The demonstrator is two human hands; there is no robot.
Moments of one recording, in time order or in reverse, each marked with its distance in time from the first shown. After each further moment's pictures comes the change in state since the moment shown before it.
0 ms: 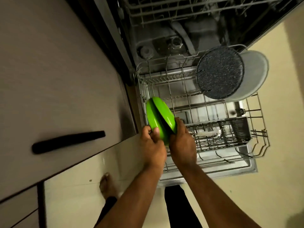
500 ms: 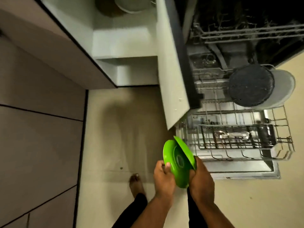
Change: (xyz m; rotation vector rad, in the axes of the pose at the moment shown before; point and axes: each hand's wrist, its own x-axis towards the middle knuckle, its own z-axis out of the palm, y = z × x) left_hand -0.084 -0.077 -0.191 -0.093 -0.045 -0.196; right_hand -0.196 -0.061 0.045 -0.011 -0.115 0.248
